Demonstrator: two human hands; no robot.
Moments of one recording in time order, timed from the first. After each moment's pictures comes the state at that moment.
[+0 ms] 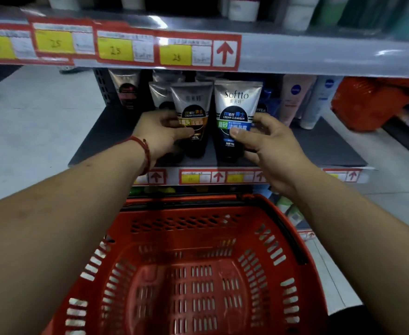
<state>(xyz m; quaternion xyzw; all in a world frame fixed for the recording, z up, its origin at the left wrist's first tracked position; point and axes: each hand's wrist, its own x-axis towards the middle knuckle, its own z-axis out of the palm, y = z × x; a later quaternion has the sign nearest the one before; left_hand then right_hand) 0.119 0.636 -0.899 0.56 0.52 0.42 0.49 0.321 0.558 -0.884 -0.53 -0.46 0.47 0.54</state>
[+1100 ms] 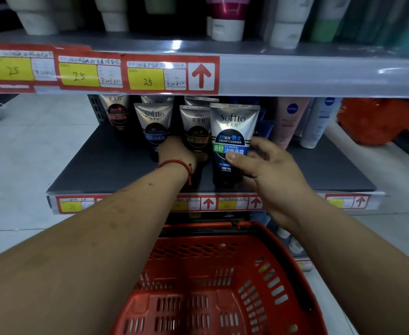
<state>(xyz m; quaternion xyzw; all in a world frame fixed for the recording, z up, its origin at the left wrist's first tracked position) 0.192 0.674 -0.918 0.62 0.68 0.31 0.24 0.341 0.569 -0.890 -0.50 -0.42 0.51 0.56</state>
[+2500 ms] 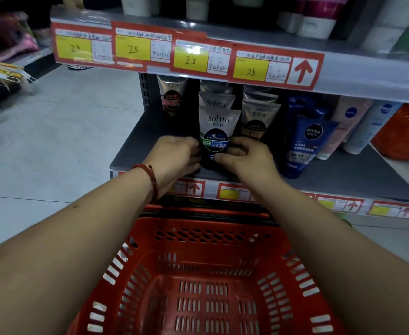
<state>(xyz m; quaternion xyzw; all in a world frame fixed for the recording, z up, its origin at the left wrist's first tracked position) 0.072 0.611 -0.899 0.40 0.53 0.45 0.60 0.230 0.622 -0.928 -0.58 -0.51 0.43 0.46</state>
